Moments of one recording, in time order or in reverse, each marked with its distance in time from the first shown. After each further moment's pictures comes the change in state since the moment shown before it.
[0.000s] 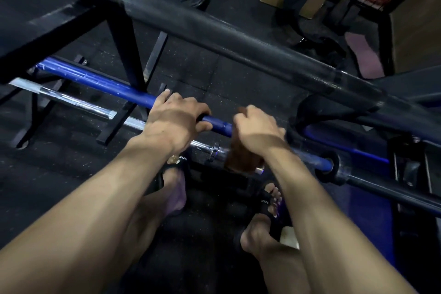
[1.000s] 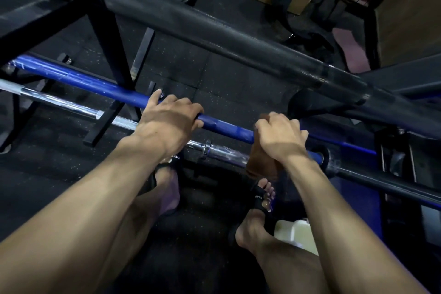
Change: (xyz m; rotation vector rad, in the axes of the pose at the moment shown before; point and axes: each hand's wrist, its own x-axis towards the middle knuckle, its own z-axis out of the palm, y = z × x) left_hand -0.001 0.006 0.009 0.058 -0.012 0.033; right_hand -0.005 0.057 -0.009 -0.101 0.162 0.060
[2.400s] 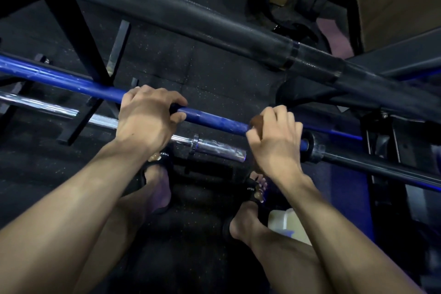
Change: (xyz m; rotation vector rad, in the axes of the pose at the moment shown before) left_hand -0.007 0.004 0.008 -0.241 0.319 -0.086; right_hand -0.024 0.043 0.030 -0.080 0.429 -0.229
